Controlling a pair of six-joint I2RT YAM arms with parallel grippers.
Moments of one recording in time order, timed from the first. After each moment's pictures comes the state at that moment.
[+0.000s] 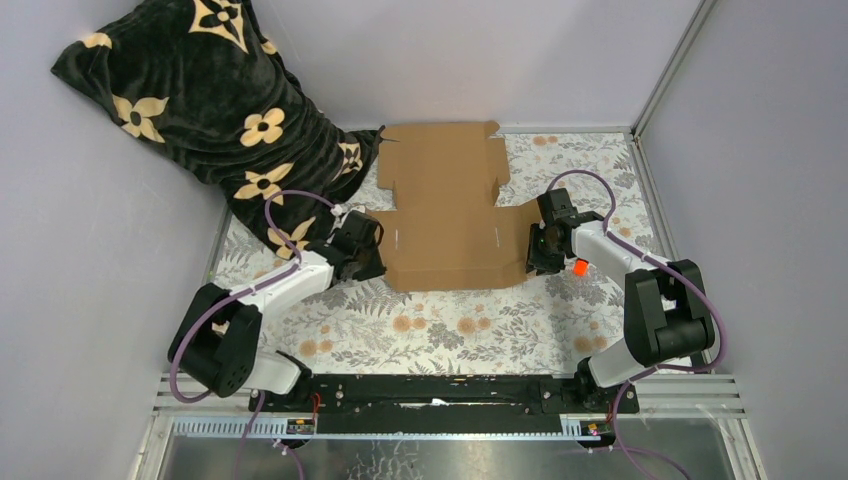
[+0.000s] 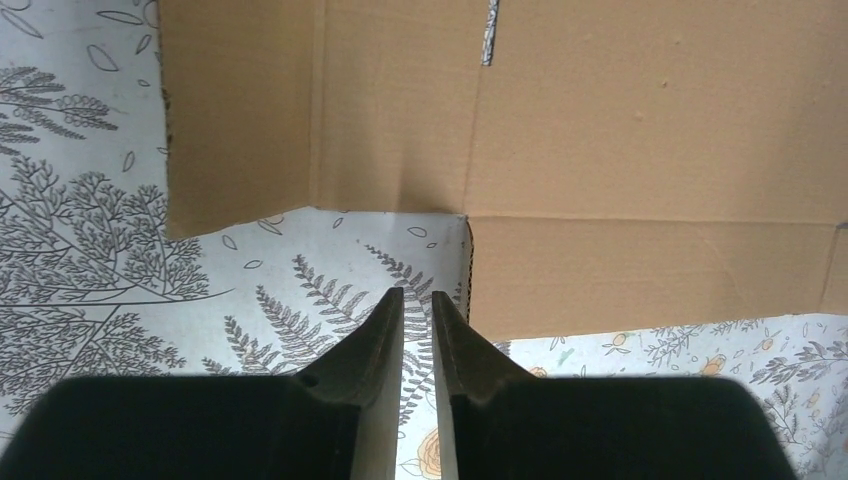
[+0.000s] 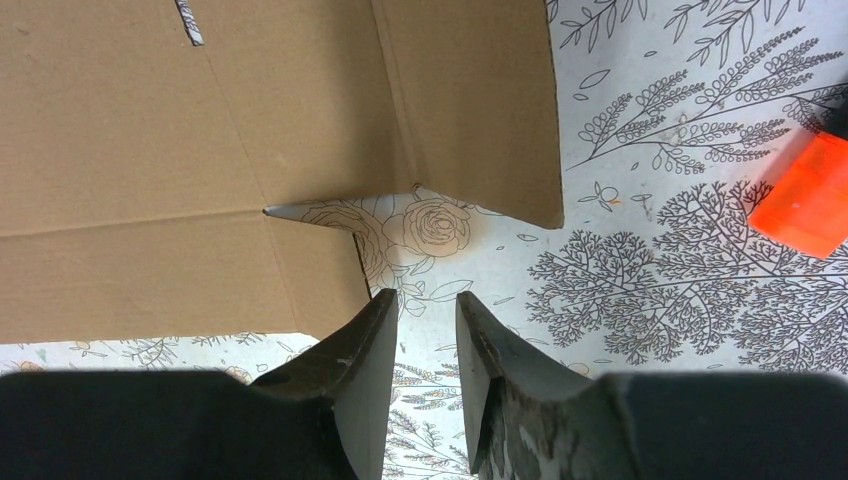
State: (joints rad) left arm -0.49 1.39 0.75 -0.33 -0.07 -0.71; right arm 0.24 1.53 0.91 -0.61 -0.02 0.41
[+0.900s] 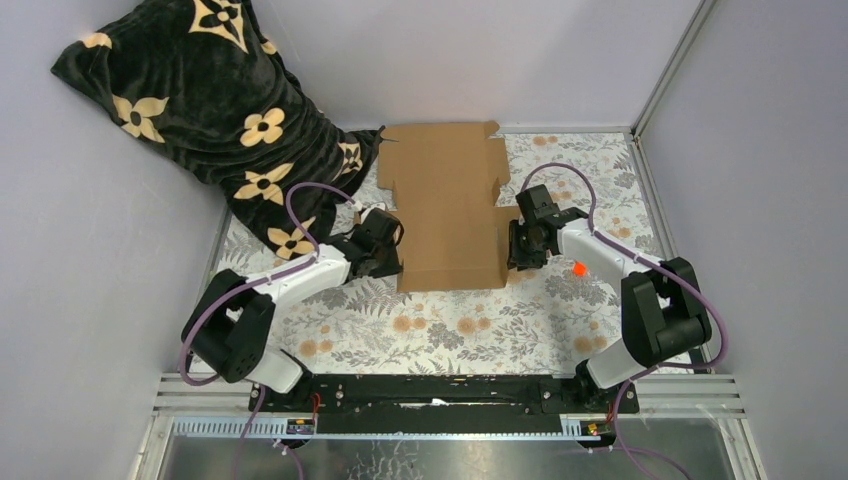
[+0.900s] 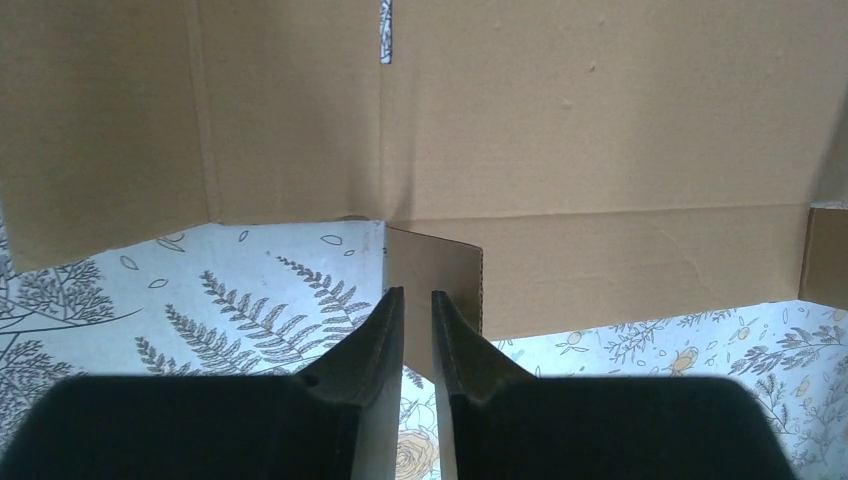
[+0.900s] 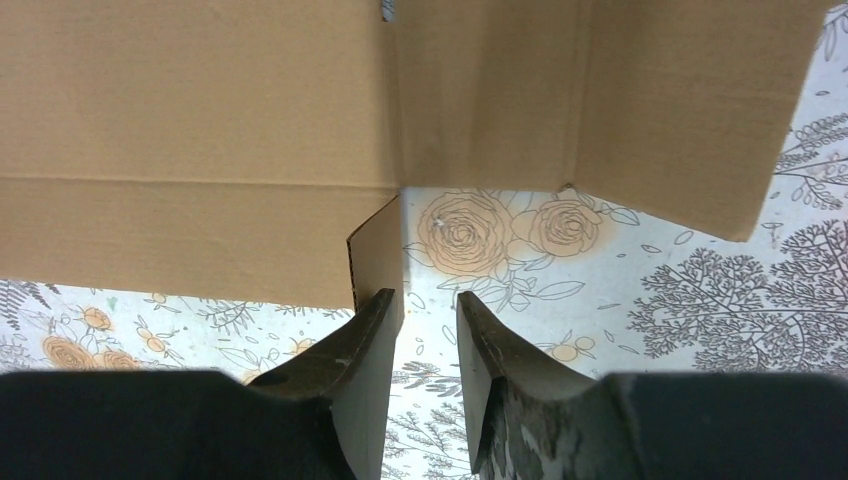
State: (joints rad) left arm -0.59 1.48 0.84 -0.33 -0.10 -0.74; right arm 0.37 1.54 0.97 -0.61 -0.05 0.42
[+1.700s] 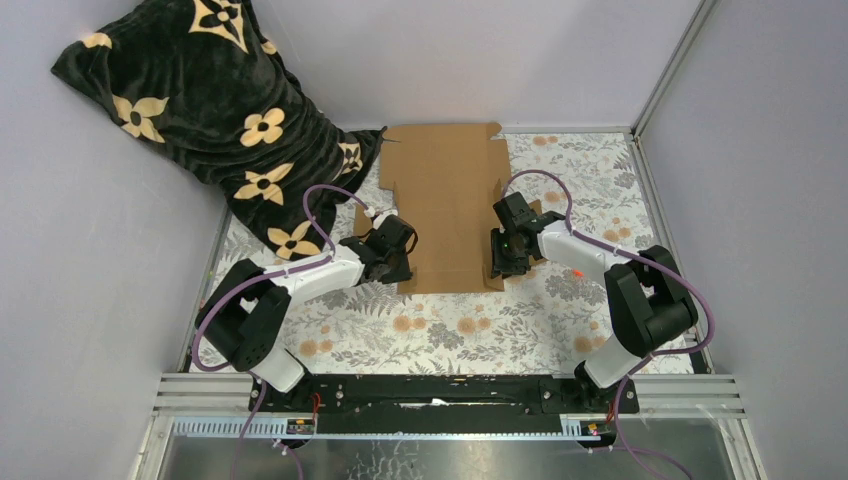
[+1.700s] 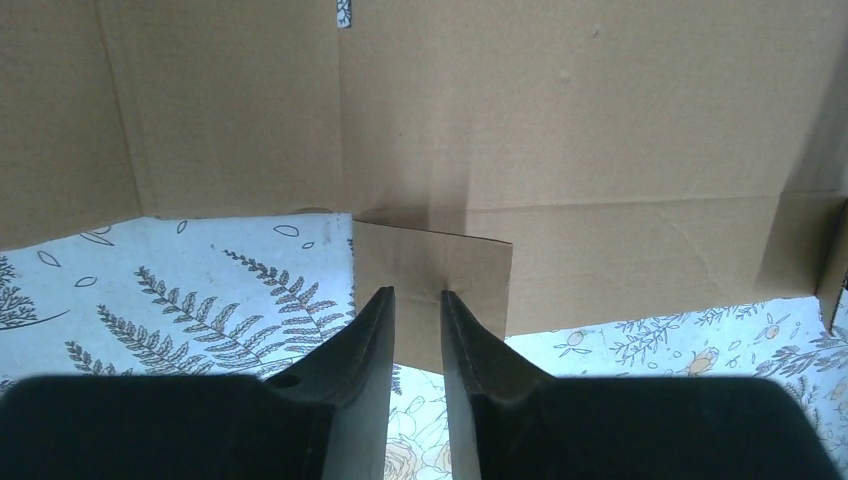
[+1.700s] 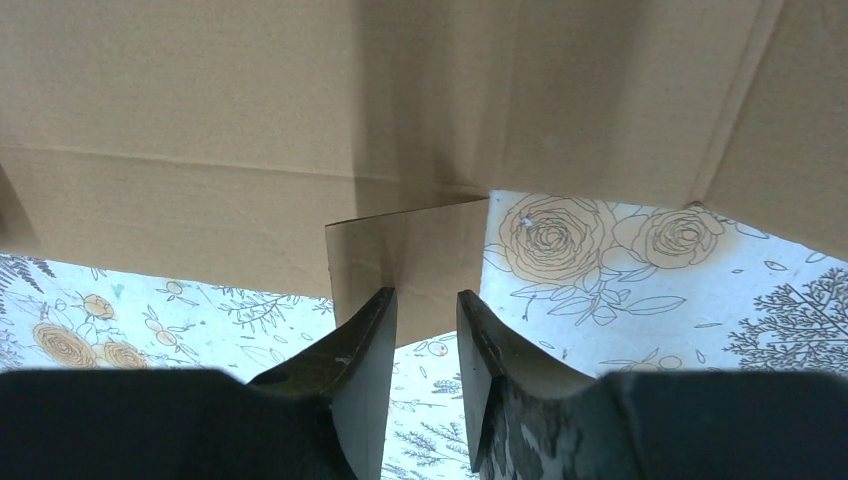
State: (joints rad) left arm -0.67 1.57 0.87 -0.33 -0.13 -0.77; right arm 0.49 1.61 0.98 -0.58 -0.04 0.47
